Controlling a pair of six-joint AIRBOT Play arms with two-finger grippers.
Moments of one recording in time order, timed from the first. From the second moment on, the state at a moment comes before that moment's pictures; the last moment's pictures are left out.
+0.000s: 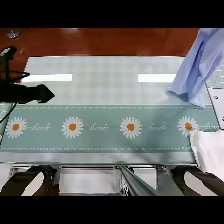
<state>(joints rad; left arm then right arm) 0.05 -0.84 1.00 1.23 -1.25 -1.44 -0.16 -1.08 1.76 -1.24 0.91 1.49</state>
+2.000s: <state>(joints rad) -0.11 -0.88 0.69 0.81 -1.18 -1.32 -0.19 -0.88 0.83 -1.28 1.16 1.60</state>
